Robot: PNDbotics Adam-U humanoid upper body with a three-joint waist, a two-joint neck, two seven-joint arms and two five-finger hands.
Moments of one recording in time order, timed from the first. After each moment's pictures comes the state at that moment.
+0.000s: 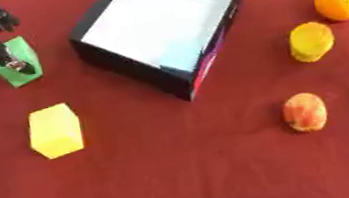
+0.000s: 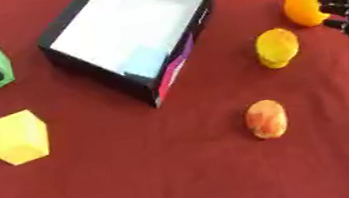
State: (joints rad) left arm -1.24 0.53 -0.04 -0.67 -0.93 0.09 -0.61; right arm -0.33 -0.59 -0.07 -1.68 -0.38 0.06 0.00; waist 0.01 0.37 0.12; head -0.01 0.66
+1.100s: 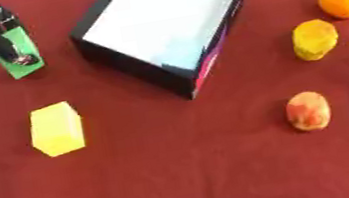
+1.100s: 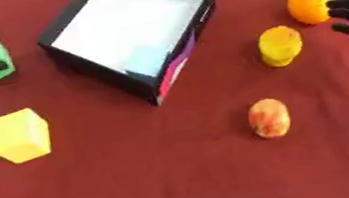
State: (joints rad) left arm -1.28 0.51 -0.05 -0.75 -0.90 0.10 -0.65; right arm -0.32 -0.58 -0.07 -1.67 -0.38 0.06 -0.02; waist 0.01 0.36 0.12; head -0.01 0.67
